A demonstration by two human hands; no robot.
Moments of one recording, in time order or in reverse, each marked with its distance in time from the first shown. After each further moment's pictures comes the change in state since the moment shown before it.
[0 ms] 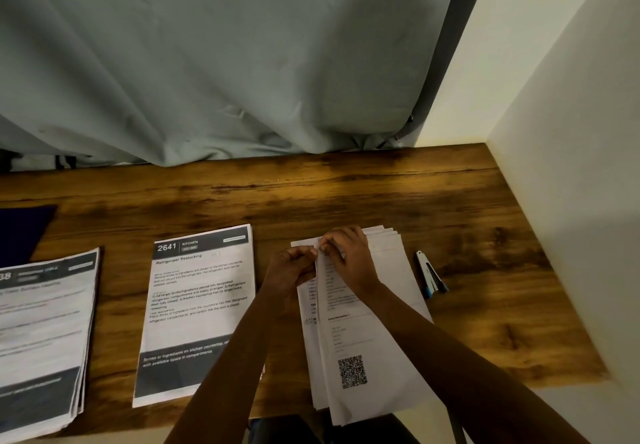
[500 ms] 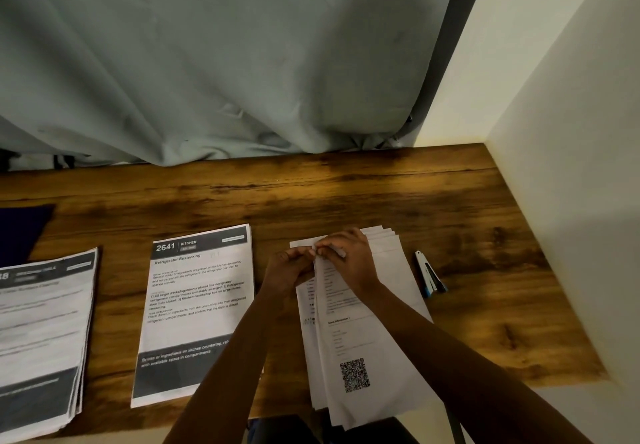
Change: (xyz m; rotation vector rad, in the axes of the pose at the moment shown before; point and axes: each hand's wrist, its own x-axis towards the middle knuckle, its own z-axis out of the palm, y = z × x) left_hand 0.004 -0.005 -0.002 0.047 0.032 0.025; right_hand -0.003 0.007 0.000 -0.003 -0.021 0.028
